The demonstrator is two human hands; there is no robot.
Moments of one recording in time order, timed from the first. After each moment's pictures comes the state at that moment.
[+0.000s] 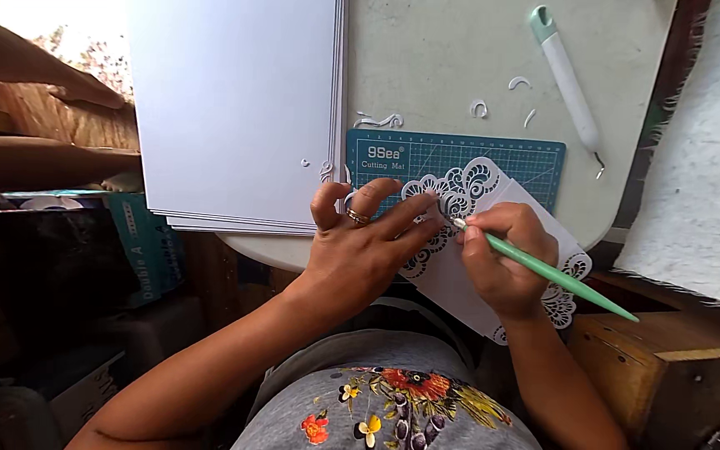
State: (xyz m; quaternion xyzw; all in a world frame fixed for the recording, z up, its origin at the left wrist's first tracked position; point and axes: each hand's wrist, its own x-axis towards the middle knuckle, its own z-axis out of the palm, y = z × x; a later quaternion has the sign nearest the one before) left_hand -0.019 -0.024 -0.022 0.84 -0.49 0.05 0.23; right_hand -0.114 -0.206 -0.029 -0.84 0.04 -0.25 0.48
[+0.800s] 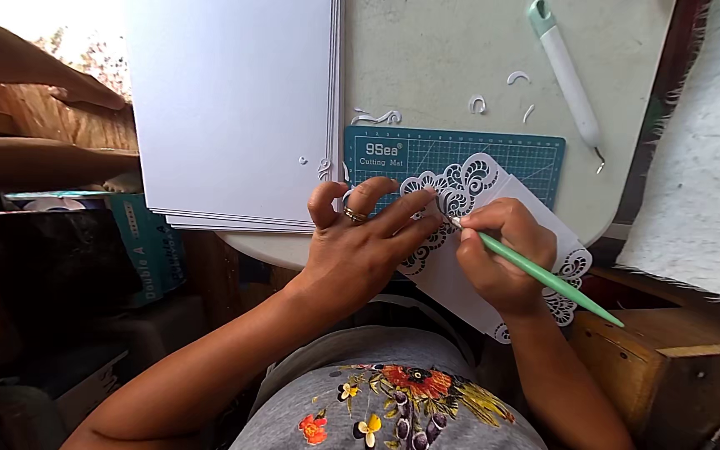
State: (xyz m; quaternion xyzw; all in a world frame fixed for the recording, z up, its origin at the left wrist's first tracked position) left_hand -0.019 -0.023 -0.023 0.84 -0.49 0.05 0.23; right_hand -0.112 -0.206 -0.028 -0.86 0.02 -0.25 0.45
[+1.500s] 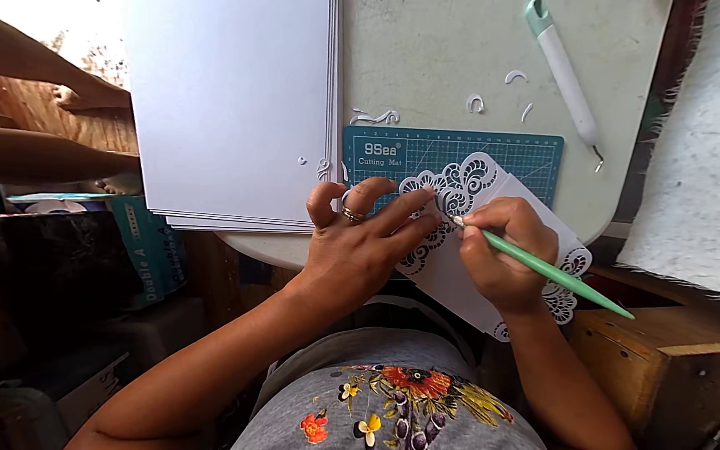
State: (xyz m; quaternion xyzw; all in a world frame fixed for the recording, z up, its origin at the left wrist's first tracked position) left_hand -0.020 -0.023 -0.026 0.84 -0.49 0.07 0.23; right_hand -0.114 -0.207 -0.029 -0.84 0.03 -0.25 0.48
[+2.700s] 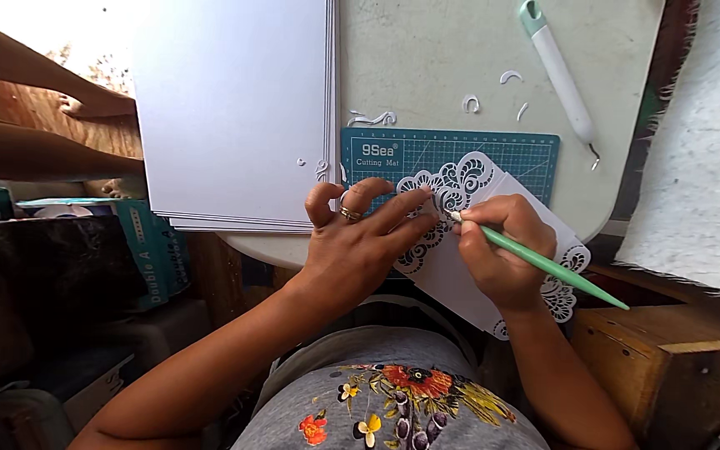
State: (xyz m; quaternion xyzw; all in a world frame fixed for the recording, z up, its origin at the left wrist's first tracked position) left_hand -0.019 -0.024 -0.026 0.84 -0.49 0.06 0.23; right_hand -0.113 -0.207 -0.027 -0.84 0.04 -0.25 0.49
